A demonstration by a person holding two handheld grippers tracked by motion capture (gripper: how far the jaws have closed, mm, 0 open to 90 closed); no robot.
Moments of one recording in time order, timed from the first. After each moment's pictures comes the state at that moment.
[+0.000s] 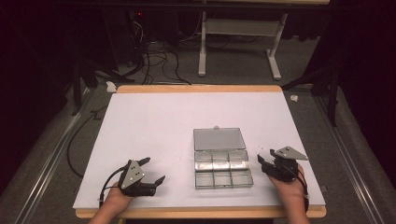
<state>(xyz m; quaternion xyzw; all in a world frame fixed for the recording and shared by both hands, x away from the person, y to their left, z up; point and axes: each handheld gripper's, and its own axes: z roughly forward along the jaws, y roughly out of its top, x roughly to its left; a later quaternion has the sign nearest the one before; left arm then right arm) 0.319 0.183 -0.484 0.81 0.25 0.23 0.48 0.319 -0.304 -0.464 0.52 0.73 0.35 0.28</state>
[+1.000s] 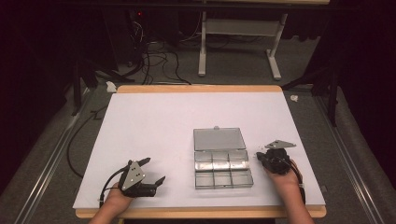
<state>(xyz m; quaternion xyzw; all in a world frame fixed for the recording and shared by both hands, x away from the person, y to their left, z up) 0.316 0.182 -0.484 0.81 0.24 0.24 0.47 0.350 -0.297 -0.472 0.52 0.78 0.30 0.20</state>
